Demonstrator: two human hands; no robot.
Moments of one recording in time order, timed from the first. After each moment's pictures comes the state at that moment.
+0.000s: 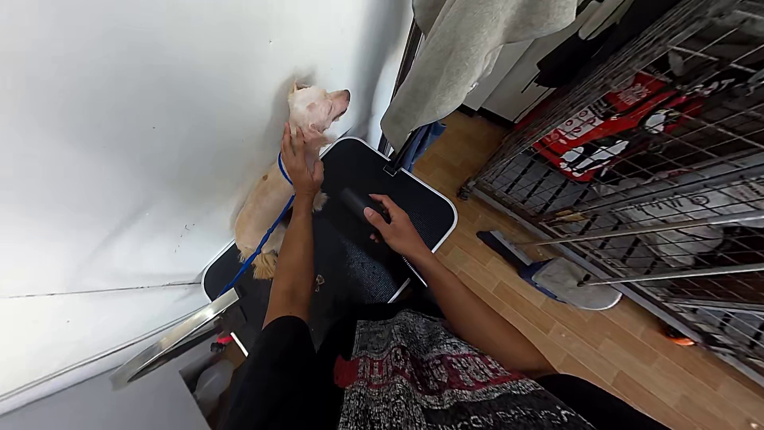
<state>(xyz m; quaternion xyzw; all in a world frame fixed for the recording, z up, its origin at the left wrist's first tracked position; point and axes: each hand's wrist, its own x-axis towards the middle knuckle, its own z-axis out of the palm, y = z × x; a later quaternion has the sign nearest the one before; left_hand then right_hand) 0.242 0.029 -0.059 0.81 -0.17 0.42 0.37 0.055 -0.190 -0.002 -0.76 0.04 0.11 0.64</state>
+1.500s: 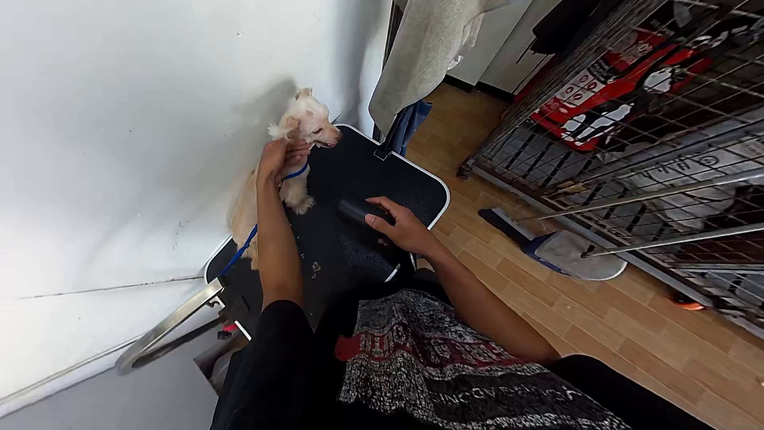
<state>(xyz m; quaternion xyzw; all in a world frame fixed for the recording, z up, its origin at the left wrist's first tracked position) 0.230 0.044 0.022 0.71 0.08 -0.15 0.69 0.022 -0.232 0.010 -0.77 -0.01 0.20 0.61</state>
